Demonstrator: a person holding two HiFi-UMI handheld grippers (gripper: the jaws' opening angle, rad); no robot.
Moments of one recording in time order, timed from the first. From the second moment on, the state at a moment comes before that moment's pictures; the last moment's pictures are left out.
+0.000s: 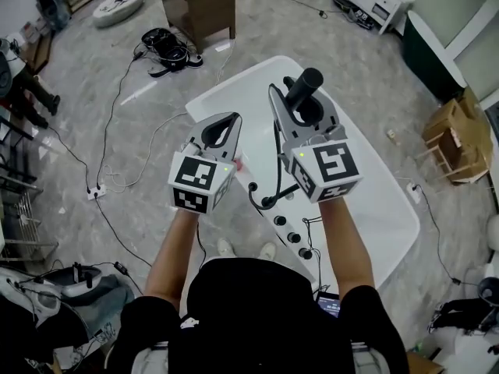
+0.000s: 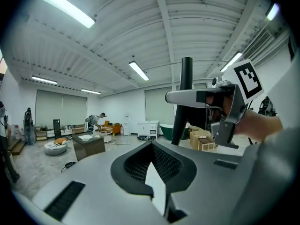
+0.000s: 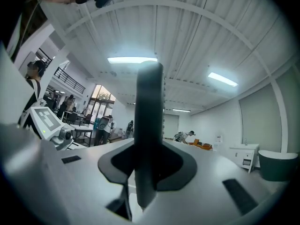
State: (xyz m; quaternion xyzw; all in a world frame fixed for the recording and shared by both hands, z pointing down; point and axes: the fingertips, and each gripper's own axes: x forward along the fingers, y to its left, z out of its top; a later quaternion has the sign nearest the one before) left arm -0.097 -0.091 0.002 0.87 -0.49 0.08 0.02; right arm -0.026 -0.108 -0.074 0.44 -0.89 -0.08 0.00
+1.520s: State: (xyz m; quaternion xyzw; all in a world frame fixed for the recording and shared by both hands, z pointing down) left arm -0.161 -0.129 -0.048 0.84 -0.53 0.06 0.01; right arm -0.089 -0.147 -0.088 0.43 -0.90 -0.05 0.00
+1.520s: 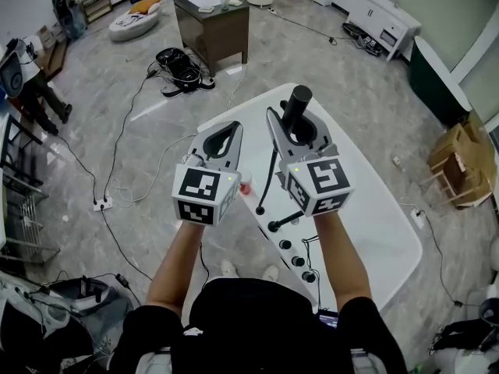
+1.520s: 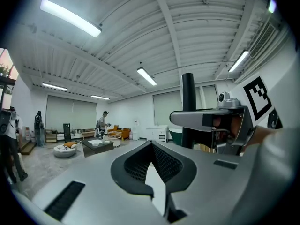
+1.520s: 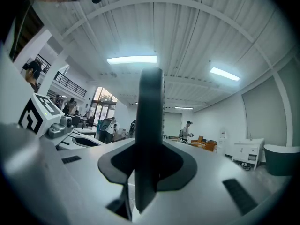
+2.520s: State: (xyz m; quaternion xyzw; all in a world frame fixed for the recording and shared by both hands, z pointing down) left arm -0.162 -0.114 0.133 0.83 -0.53 0.10 0.13; right arm -0.088 -0.140 0.122 0.43 -0.89 0.07 0.10
